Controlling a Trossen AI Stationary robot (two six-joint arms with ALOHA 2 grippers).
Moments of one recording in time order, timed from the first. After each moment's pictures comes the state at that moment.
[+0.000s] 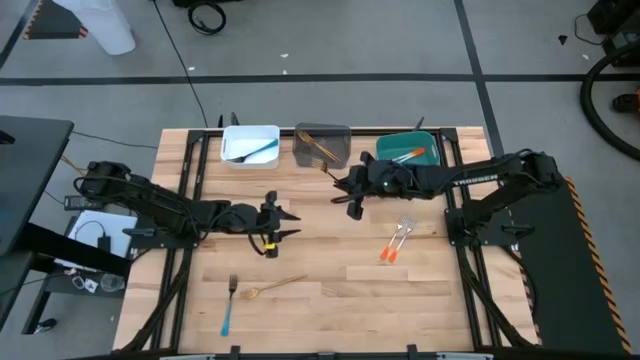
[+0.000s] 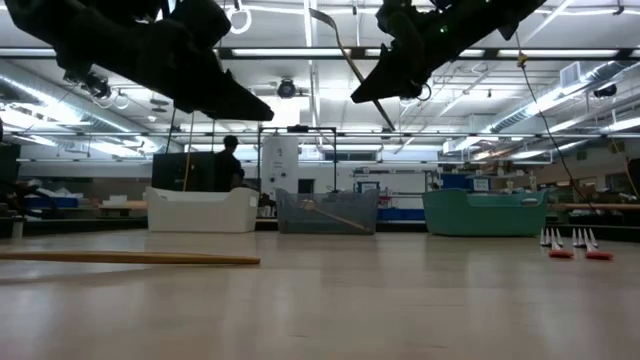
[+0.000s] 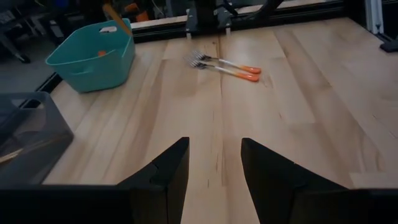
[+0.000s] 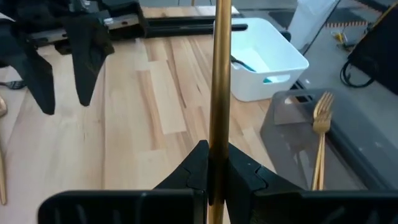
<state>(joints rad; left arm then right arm) -0.18 1.31 0.48 0.48 -0.29 0.04 -0.07 1.37 0.90 -0.01 0.23 0.02</state>
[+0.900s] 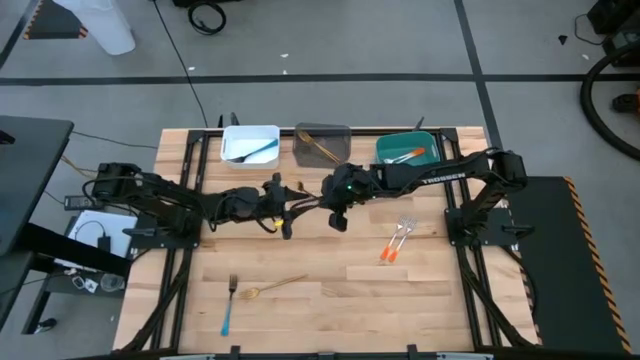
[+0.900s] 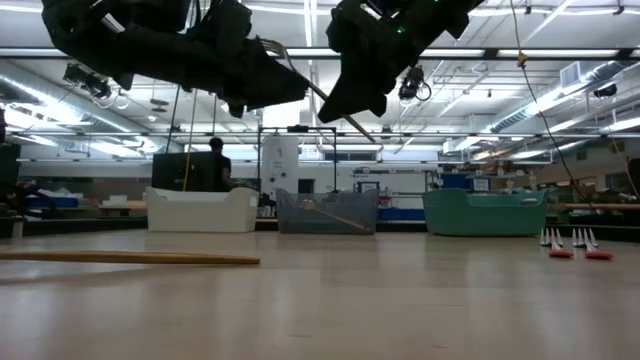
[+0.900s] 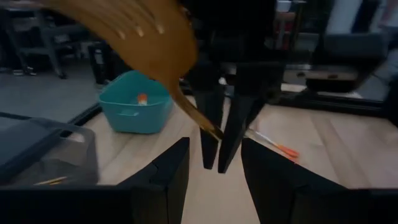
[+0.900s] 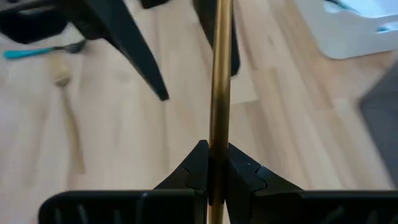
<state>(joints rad) -0.03 1.43 0.51 0.81 -0.26 -0.07 -0.05 1.65 1.20 -0.28 -0.02 0.13</state>
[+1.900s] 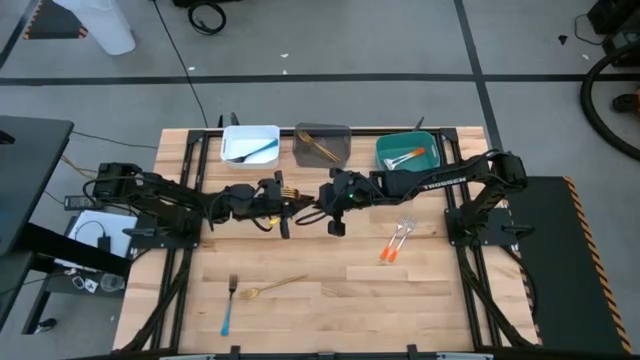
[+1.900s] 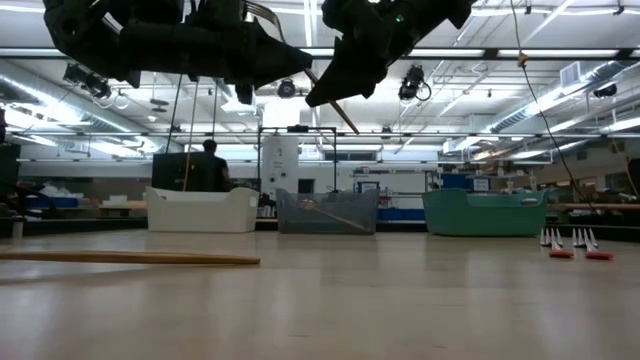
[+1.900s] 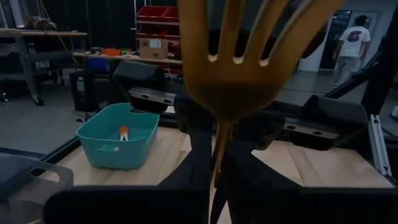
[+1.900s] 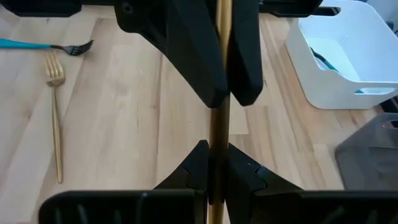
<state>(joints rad) -0.01 1.43 0.51 0.96 -0.19 -0.06 0.01 1.65 1.20 -0.19 0.09 -0.02</state>
